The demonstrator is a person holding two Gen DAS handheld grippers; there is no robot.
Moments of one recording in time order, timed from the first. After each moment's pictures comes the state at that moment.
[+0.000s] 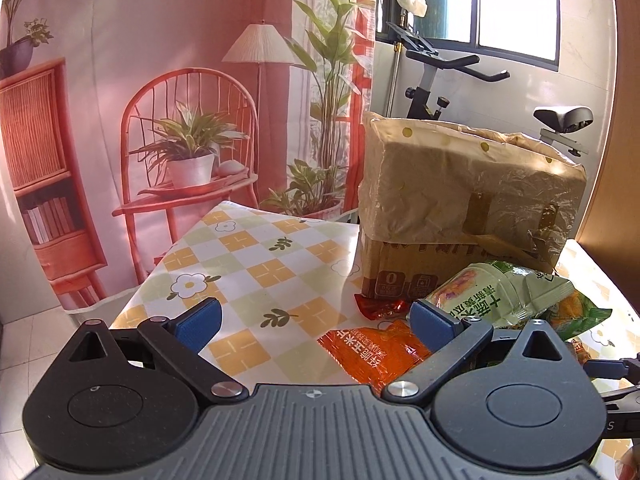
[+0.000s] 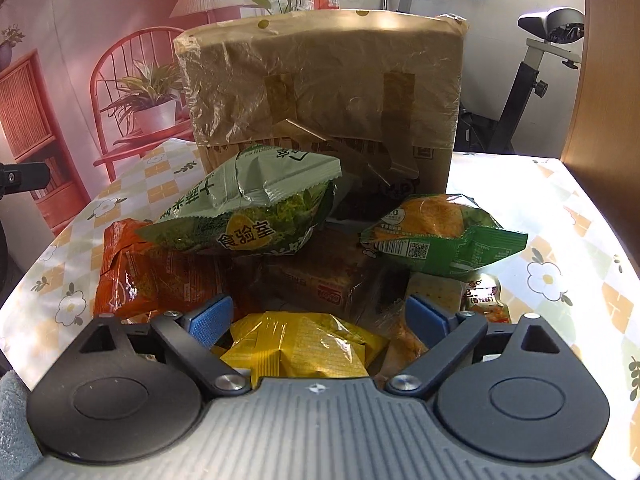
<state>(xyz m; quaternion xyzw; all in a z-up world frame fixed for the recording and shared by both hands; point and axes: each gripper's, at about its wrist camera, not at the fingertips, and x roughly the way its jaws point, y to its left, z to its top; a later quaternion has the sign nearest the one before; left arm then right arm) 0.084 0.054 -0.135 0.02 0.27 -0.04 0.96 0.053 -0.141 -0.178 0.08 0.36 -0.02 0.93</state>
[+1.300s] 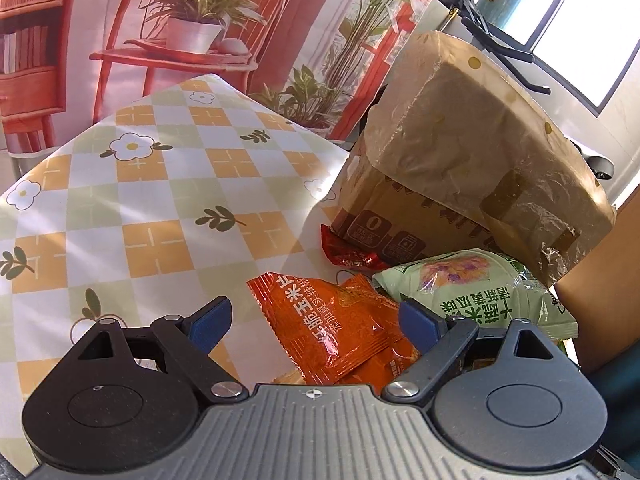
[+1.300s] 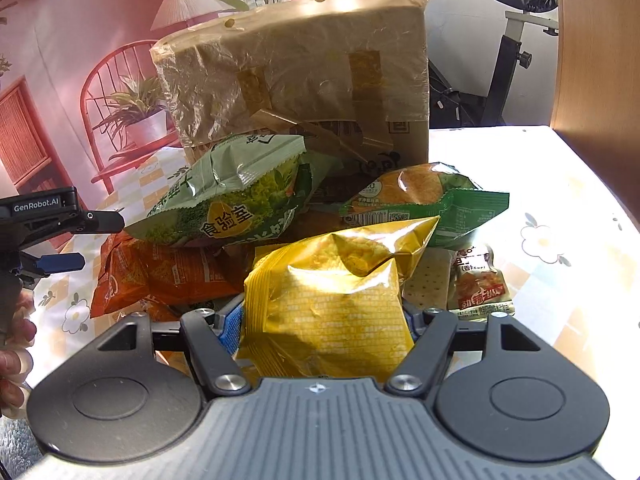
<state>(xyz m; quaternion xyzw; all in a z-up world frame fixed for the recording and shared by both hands) 0.137 0.063 -0.207 -0.19 0.38 -0.06 0.90 0.035 -0.162 -0.177 0.13 0.35 -0.03 0.93</state>
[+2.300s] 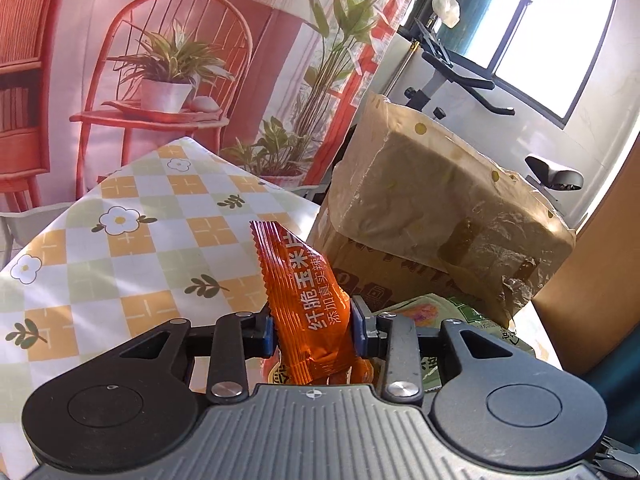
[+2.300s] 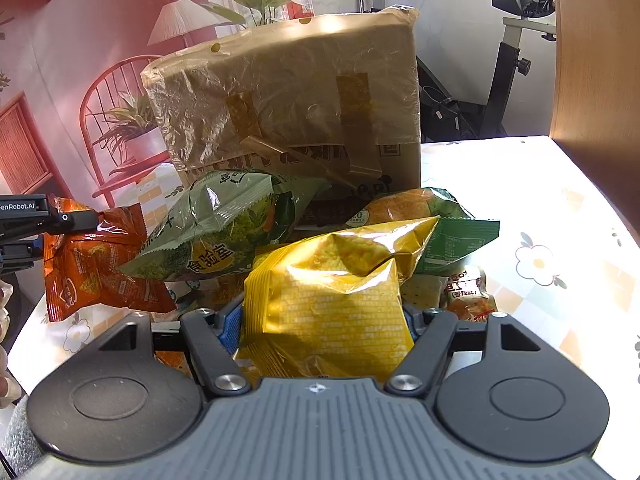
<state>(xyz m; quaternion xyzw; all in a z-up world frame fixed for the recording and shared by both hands) 0.124 0.064 -0.160 -0.16 0.31 -0.09 0.93 0.041 -0.177 -0.164 0.13 0.33 -0.03 0.93</state>
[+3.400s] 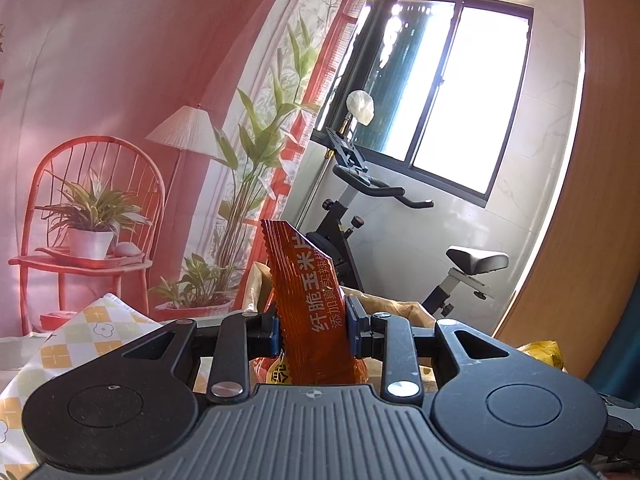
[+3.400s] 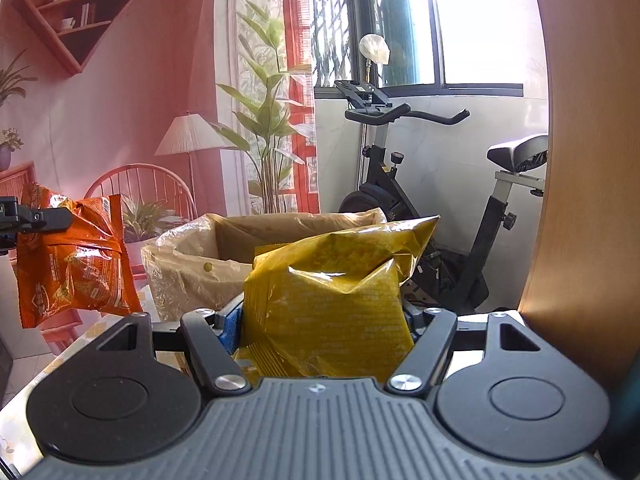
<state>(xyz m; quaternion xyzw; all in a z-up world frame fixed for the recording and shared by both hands) 0.134 0.004 -0.029 -0.13 0.14 -0.16 0.97 0.077 -0.218 -0.030 0.06 0.17 -0.05 0.98</state>
